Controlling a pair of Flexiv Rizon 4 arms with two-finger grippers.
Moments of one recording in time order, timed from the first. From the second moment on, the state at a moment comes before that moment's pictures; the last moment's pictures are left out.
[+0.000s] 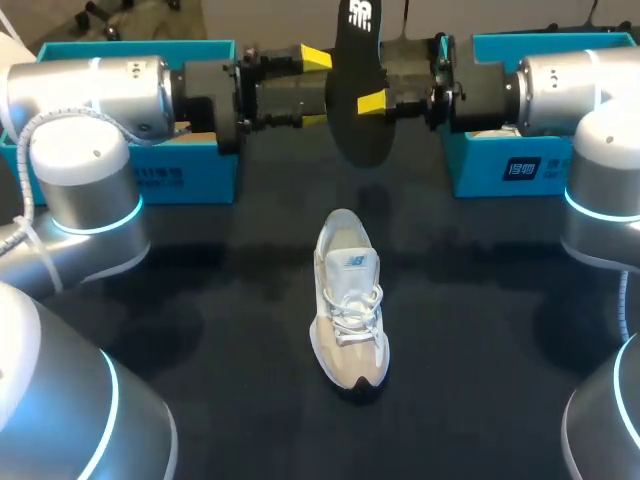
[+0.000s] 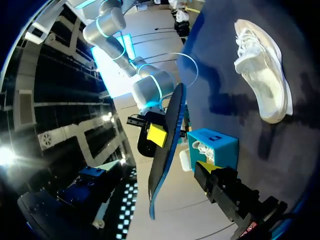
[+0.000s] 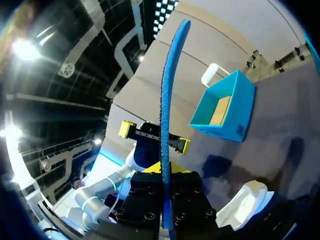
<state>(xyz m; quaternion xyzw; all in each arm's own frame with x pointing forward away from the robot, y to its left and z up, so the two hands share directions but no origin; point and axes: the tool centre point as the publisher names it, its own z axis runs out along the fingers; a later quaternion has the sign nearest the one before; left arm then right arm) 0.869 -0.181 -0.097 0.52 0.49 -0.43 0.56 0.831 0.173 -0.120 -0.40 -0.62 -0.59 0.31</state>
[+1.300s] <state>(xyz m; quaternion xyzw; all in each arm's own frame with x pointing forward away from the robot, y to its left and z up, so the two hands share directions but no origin) 0.844 -0.129 -0.144 0.35 0.68 -0.52 0.38 0.841 0.176 -0.139 -0.32 -0.66 -0.66 0.18</state>
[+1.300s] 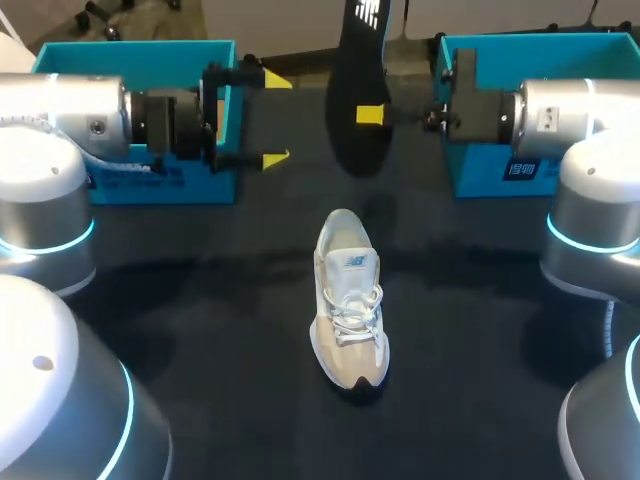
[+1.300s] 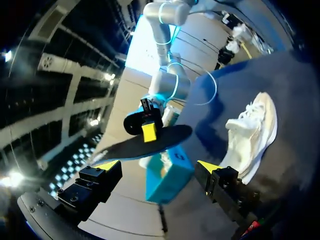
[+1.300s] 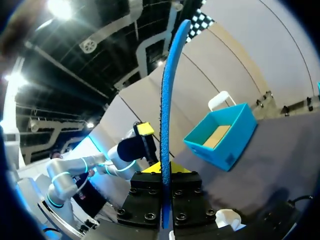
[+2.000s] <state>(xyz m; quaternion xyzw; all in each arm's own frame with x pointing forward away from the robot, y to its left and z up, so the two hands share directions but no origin) 0.789 -0.100 -0.202 0.19 0.84 -0.50 0.12 0.842 0.183 -0.178 -0.31 -0.66 -0.66 0.17</state>
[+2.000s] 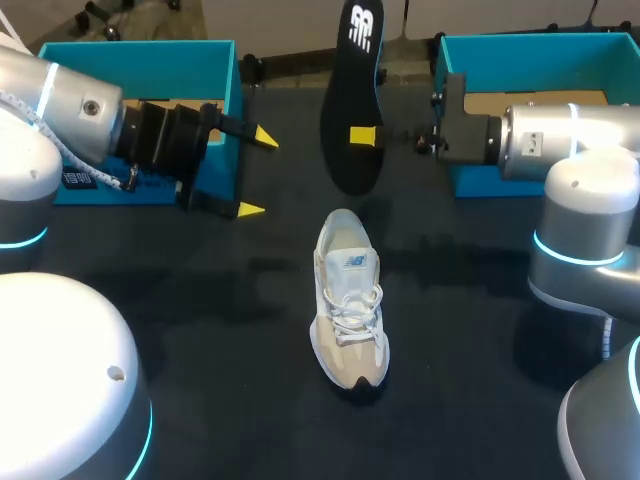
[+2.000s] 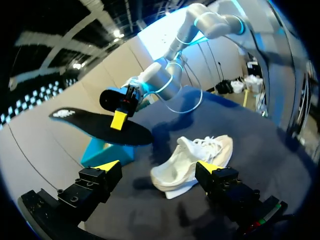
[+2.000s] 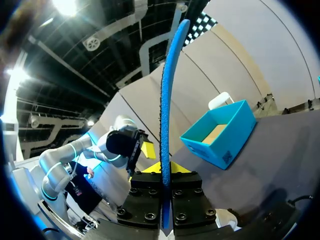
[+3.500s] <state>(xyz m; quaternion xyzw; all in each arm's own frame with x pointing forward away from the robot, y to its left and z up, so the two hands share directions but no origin) 0.770 -0.084 -0.283 0.07 0.89 -0.45 0.04 0.827 0.182 -0.223 -0.32 -0.64 -0.67 0.19</state>
